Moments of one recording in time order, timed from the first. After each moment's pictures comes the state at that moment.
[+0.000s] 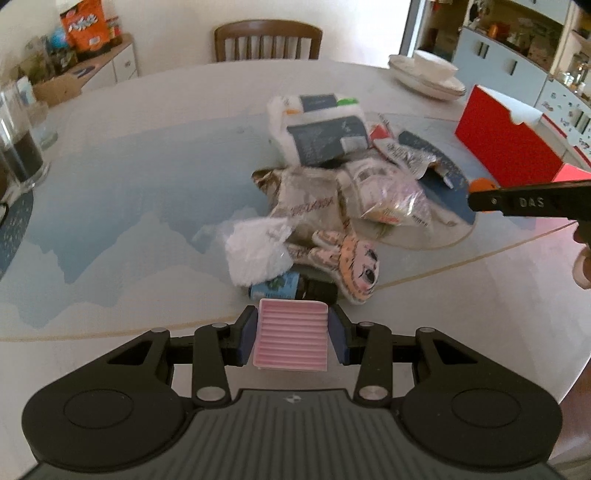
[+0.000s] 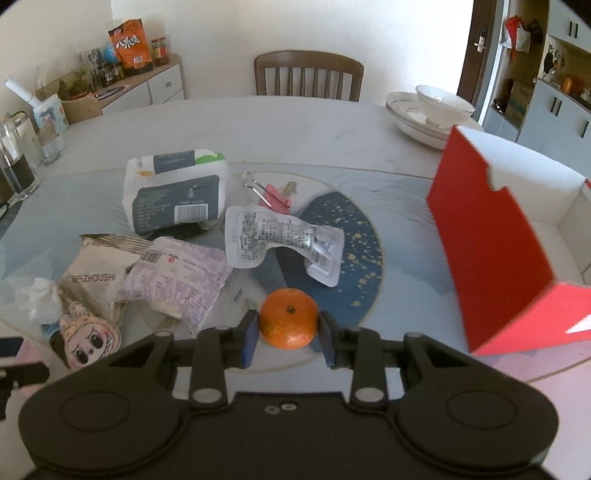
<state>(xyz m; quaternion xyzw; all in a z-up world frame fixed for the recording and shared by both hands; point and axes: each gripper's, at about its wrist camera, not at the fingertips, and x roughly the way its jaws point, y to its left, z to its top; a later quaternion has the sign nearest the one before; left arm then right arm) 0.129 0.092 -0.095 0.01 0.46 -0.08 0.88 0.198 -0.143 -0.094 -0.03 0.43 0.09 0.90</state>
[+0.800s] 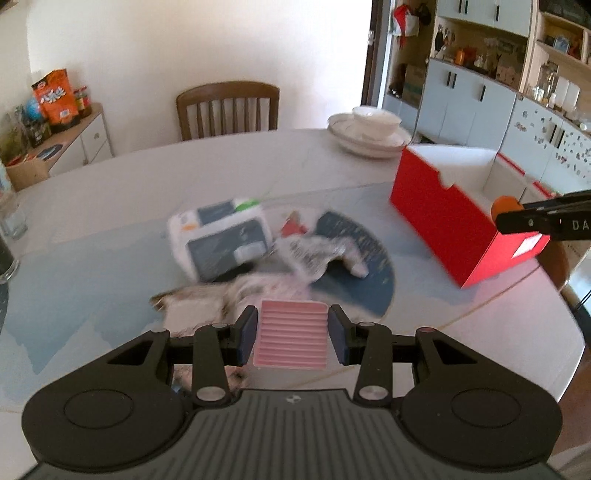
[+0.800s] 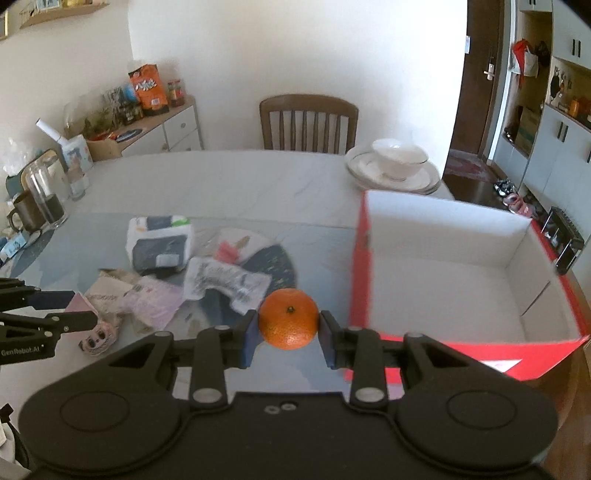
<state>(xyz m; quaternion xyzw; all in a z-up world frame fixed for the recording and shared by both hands) 0.152 -0.020 -0.028 0.03 0.38 -0.11 0.92 0.183 -0.269 -0.009 -0.02 0.38 0.14 0.91</state>
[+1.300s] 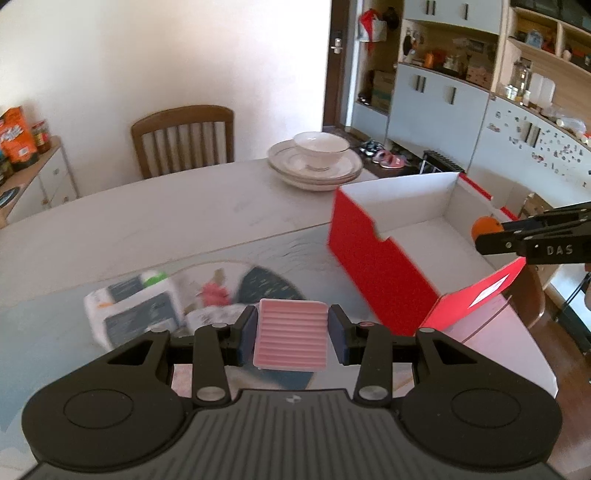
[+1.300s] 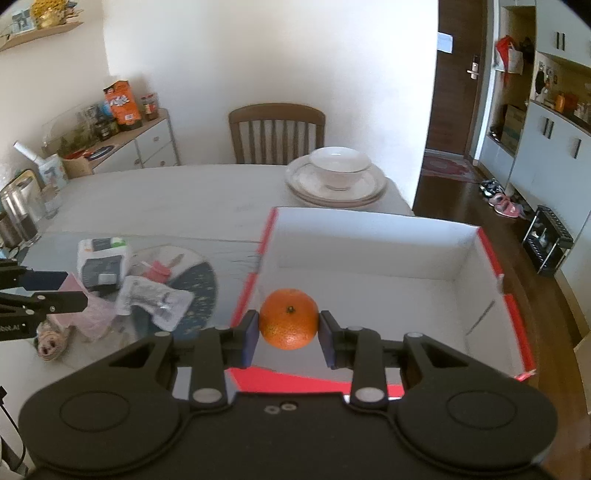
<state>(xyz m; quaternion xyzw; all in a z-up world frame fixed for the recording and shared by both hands) 0.201 -0.118 0.000 0.04 0.37 -0.15 0.92 0.219 -0.361 -0.007 -0.02 0.37 0.12 0.92</state>
